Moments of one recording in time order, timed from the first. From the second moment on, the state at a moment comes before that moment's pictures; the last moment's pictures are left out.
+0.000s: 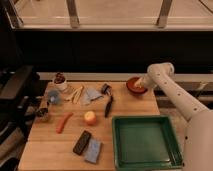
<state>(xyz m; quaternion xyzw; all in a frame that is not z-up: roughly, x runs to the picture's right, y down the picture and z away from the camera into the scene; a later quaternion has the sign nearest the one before) 0.278 -0.003 0.952 -0.11 -0.12 -0.51 0.84</state>
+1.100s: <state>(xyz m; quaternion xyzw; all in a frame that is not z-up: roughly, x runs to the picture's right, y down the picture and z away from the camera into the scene) 0.290 0.004 0.898 -0.11 -0.22 -0.50 0.83</state>
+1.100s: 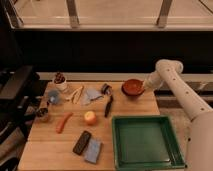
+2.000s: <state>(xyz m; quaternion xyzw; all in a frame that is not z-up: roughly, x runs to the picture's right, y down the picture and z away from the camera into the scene) 0.343 0.056 0.684 -0.12 -0.24 -0.54 0.80</state>
